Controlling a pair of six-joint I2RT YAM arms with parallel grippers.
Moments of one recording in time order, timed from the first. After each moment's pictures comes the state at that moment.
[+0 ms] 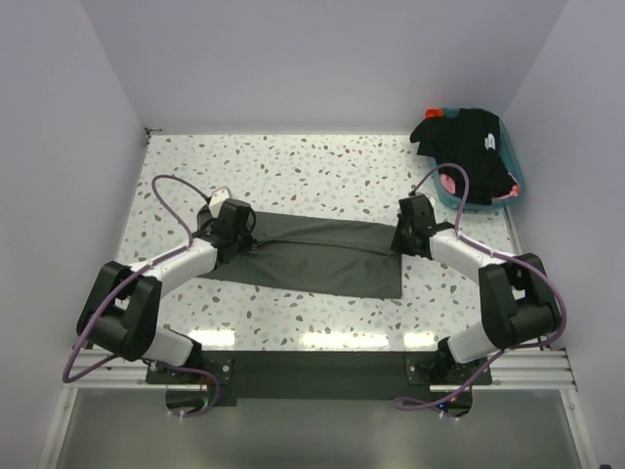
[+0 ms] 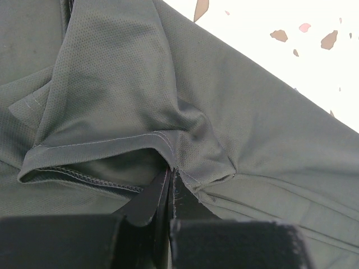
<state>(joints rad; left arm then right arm) -0.40 1.44 0.72 -0.14 -0.34 -0.75 0.29 1.50 0.79 -0.26 0.17 0.53</state>
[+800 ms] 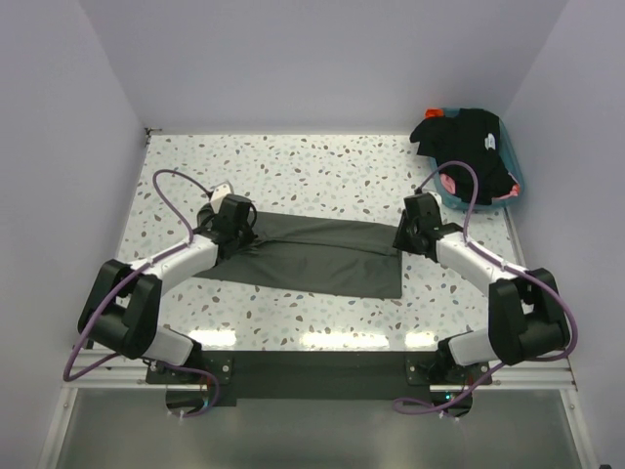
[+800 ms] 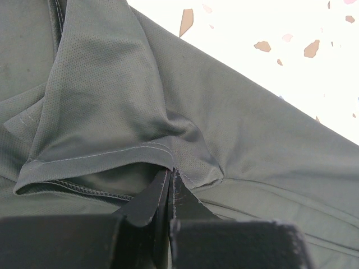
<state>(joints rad) -0.40 1.45 0.76 -0.14 -0.33 -0.72 0.29 1.41 0.79 -0.31 0.19 0.53</state>
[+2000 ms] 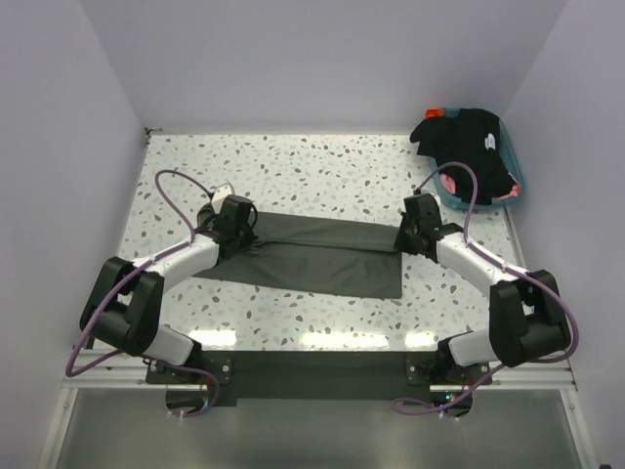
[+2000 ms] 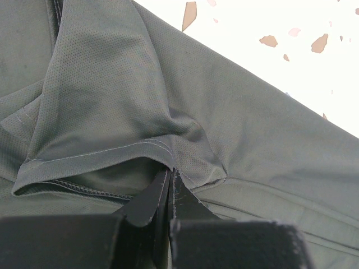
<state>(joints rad) -0.40 1.47 0.76 -0.14 -0.33 -0.72 0.29 1.42 0.79 -0.32 0.15 0.53</state>
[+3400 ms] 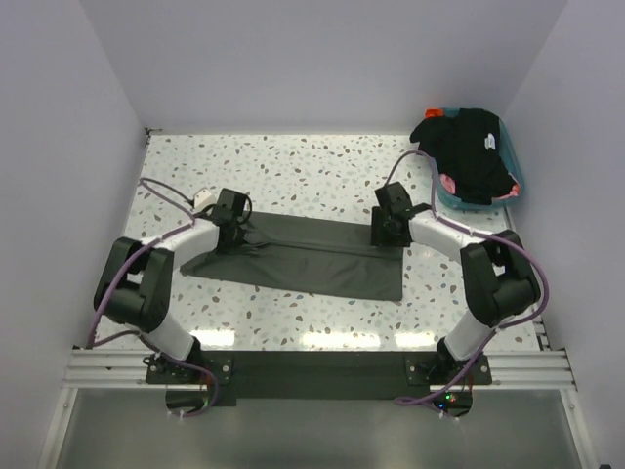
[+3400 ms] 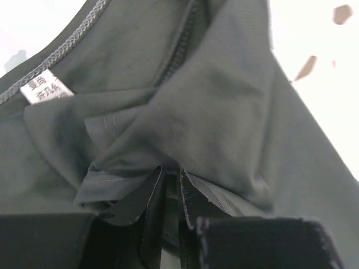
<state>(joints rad) -0.31 1.58 0.86 -0.33 -0.44 -0.98 0.40 1.67 1.02 -0.43 0.22 0.42</state>
